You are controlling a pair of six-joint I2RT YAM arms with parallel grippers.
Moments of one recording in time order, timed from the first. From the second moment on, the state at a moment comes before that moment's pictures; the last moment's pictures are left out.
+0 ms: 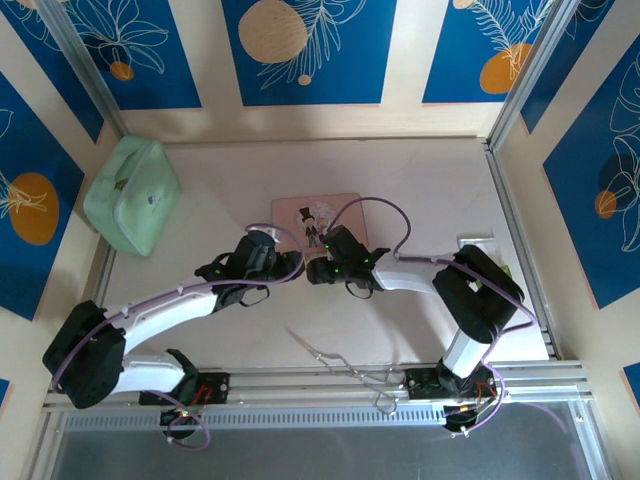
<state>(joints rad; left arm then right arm) -0.73 1.27 0.68 -0.11 0.02 -0.79 0.78 1.69 0.85 -0.08 -0.04 0.54</state>
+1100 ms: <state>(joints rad) -0.73 1.29 0.68 -0.10 0.03 -0.78 0.79 1.70 0.85 -0.08 -0.02 0.47</state>
